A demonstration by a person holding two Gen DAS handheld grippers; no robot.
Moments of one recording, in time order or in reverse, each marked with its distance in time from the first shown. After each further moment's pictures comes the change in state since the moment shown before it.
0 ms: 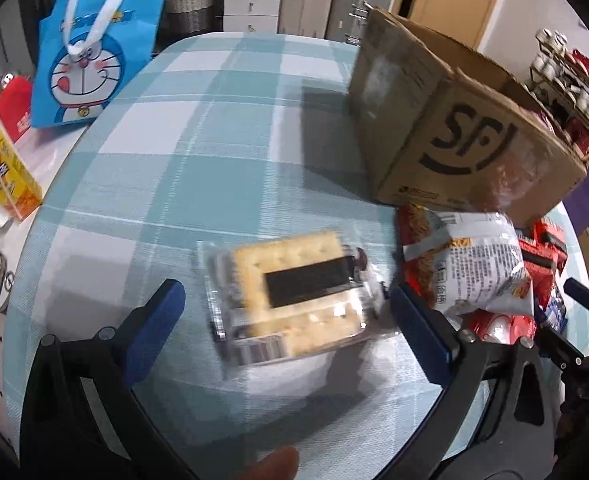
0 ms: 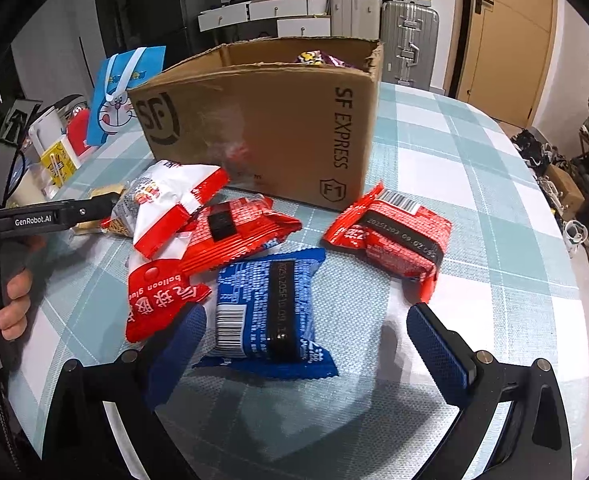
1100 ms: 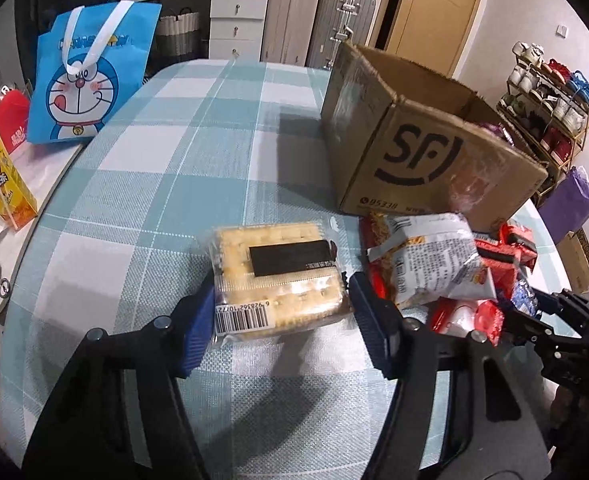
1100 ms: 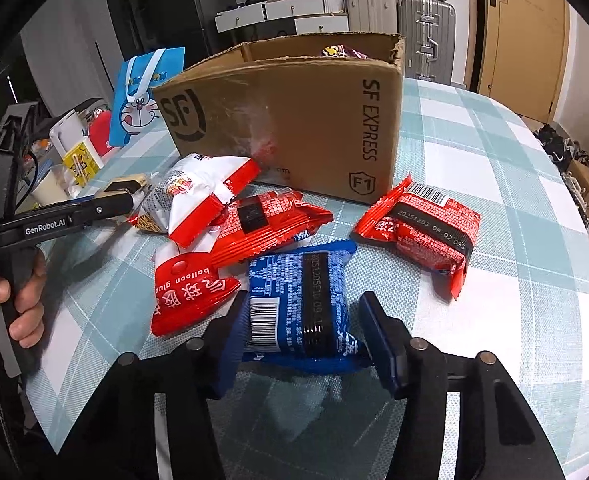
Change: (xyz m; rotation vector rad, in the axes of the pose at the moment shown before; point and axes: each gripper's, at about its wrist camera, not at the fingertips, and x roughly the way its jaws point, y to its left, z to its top) left arm -0.035 -0.004 -0.014 0.009 -0.107 -0.073; right arm 0.002 0.001 -0.004 0.009 0.003 0.102
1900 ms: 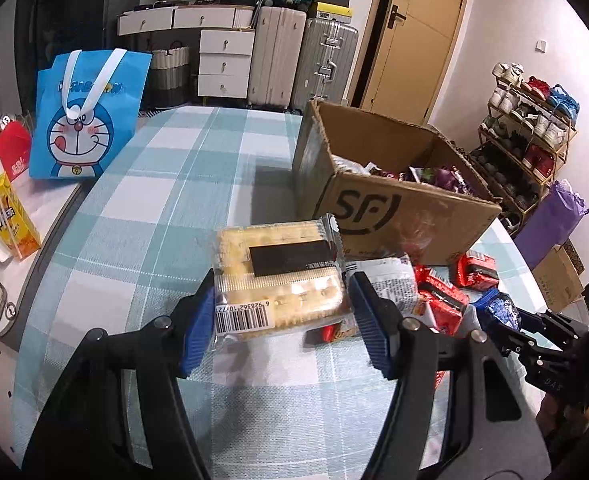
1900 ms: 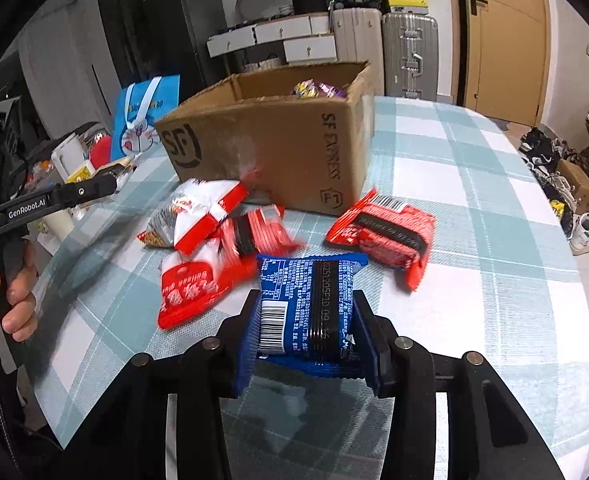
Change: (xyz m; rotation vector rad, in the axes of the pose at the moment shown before) left arm -0.051 -0.022 0.015 0.018 -0.124 -0.043; right arm -0.038 -0.014 -0.014 0.045 -0.091 -0.012
